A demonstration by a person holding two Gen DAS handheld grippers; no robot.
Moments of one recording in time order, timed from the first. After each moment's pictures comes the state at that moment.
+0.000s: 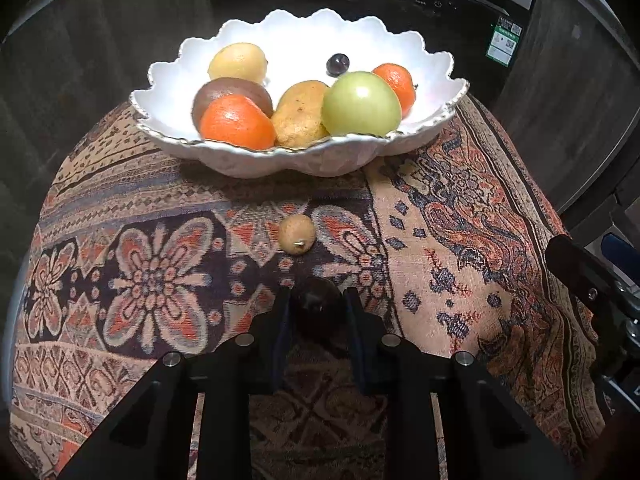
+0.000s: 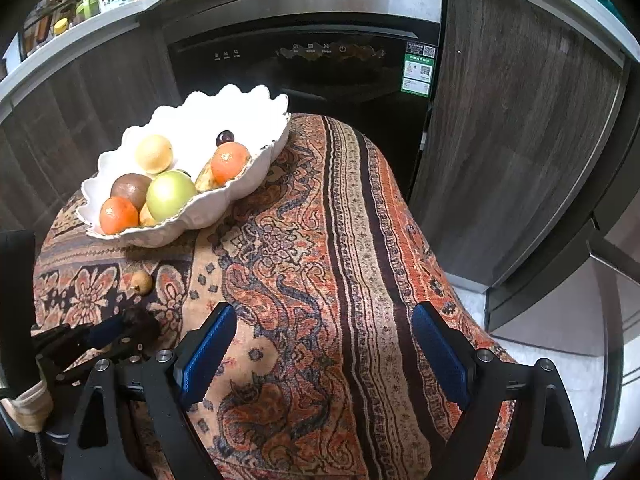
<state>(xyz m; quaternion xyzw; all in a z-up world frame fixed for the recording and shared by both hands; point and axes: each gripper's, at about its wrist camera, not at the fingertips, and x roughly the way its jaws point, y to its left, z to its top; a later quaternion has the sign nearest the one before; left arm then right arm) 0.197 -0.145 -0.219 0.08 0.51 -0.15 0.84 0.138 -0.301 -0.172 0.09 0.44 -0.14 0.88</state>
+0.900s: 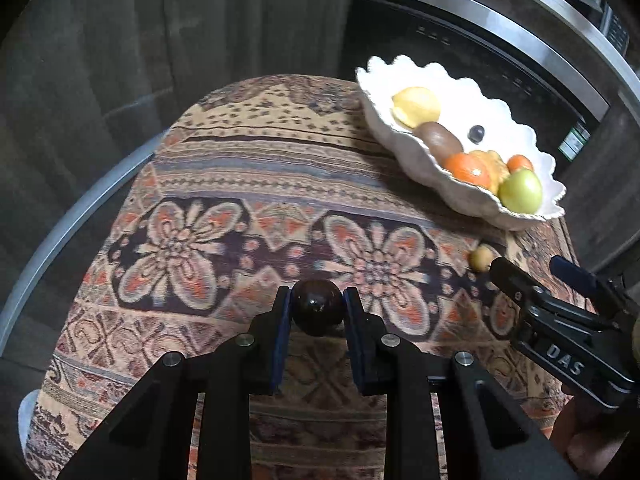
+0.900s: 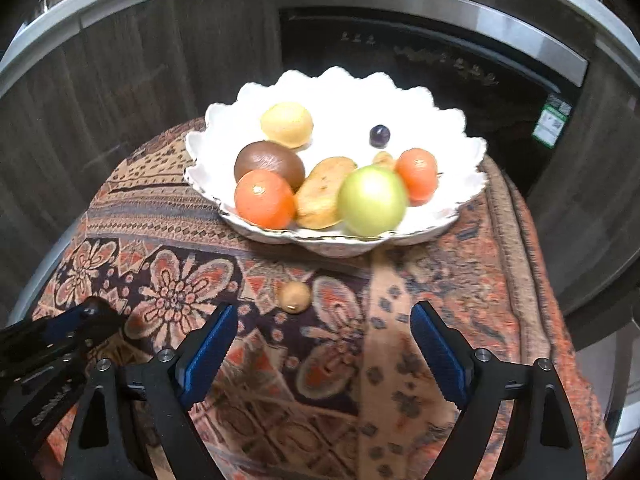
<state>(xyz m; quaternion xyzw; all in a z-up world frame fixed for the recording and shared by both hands) 0.206 0.015 -0.197 -0.02 0.50 -0.07 0.87 0.210 -0.169 -0.186 0.03 0.47 -0.04 0.88</state>
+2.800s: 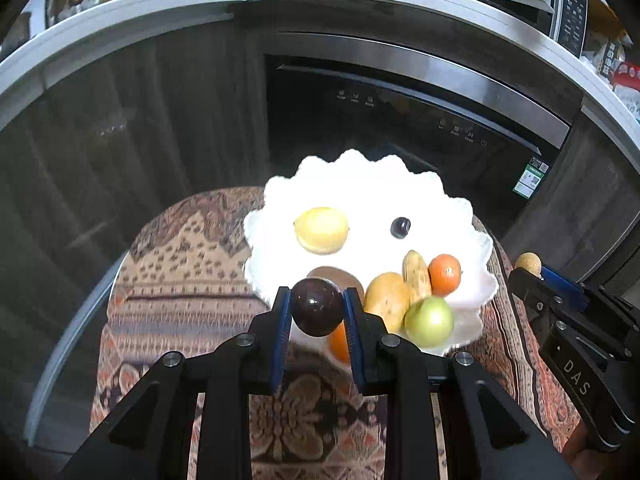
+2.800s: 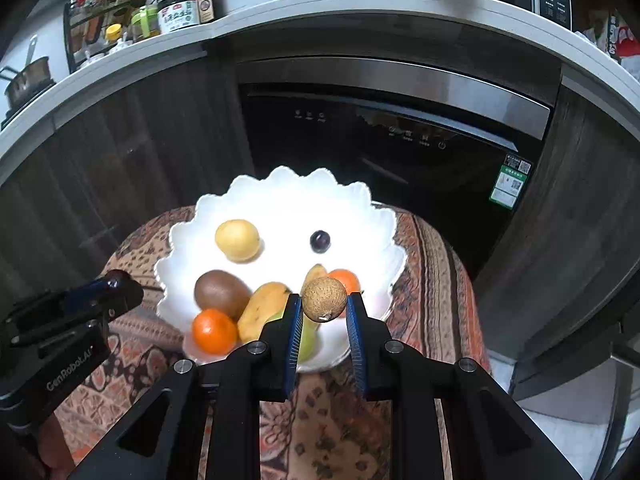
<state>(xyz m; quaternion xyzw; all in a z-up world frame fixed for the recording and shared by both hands) 0.286 -0.087 -0.100 0.04 0.43 -0.13 0.89 0.242 -0.250 -0.092 0.06 0.40 -0.06 0.91</state>
